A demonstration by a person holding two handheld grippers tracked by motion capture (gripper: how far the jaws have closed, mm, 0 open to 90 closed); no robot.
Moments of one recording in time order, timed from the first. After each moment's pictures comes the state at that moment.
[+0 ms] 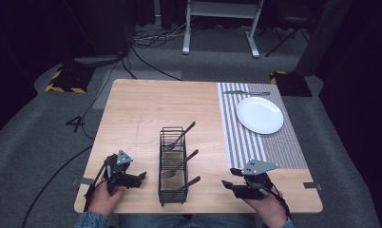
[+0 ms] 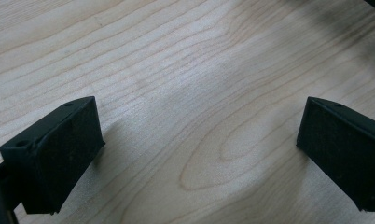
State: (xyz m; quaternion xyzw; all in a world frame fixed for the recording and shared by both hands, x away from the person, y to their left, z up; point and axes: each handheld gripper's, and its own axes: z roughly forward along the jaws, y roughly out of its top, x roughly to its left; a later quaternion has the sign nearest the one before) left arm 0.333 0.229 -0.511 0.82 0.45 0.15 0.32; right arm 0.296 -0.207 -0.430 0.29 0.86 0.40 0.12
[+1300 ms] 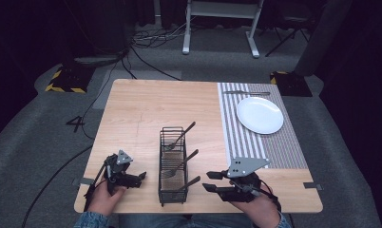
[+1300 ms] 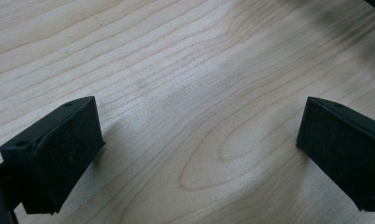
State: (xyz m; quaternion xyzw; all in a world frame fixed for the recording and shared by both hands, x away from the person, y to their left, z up) left arm 0.333 0.229 -0.511 0.82 0.45 0.15 0.32; right arm 0.275 -0.152 -0.367 0.19 0.87 0.45 0.06
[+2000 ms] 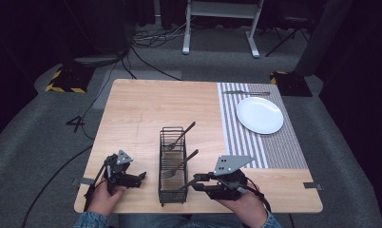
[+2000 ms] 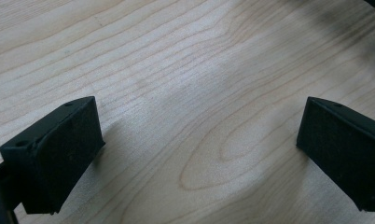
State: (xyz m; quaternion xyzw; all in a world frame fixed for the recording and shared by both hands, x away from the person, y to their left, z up) left arm 0.333 0.229 -0.511 0.82 0.45 0.15 0.32; right arm 0.282 -0.124 -0.371 0.19 0.87 0.46 0.02
